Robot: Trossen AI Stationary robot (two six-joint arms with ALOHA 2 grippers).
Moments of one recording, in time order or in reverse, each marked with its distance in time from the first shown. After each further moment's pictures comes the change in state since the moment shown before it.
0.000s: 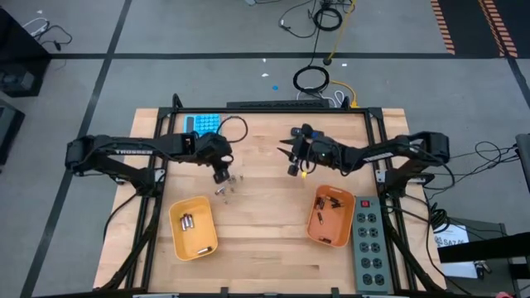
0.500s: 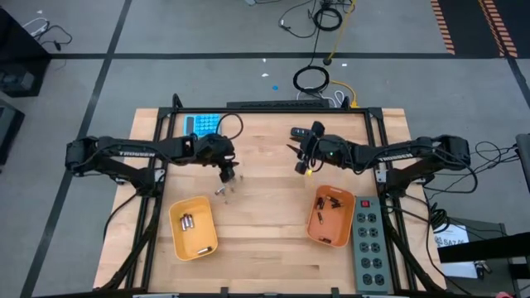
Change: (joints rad) left arm 0.033 0.000 -0.134 0.313 0.062 -0.052; right arm 0.029 -0.203 0.001 -0.293 0.108 0.079
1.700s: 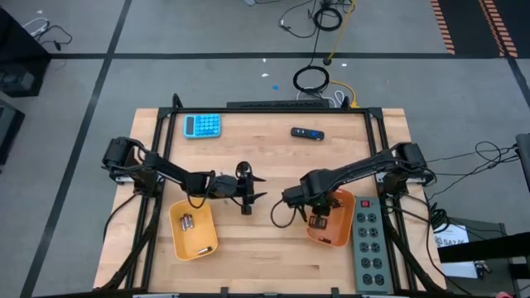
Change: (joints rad) left arm -0.365 0.428 -0.092 0.925 -0.219 0.341; right arm 0.385 0.463 0.745 -1.734 -0.489 0.619
